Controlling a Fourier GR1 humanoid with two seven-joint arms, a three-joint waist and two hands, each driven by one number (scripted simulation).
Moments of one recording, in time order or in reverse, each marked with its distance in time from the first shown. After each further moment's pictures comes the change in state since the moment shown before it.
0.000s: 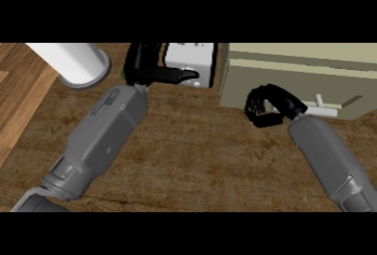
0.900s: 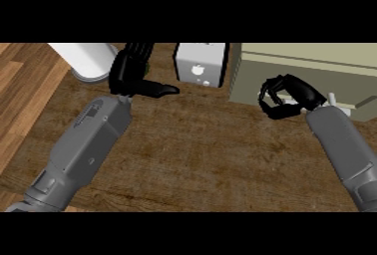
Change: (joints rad) left arm 0.125 0.073 -0.027 -0.101 0.002 -0.119 0.025; right arm -0.067 -0.052 -0.131 0.130 -0.141 0.138 -0.101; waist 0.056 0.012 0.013
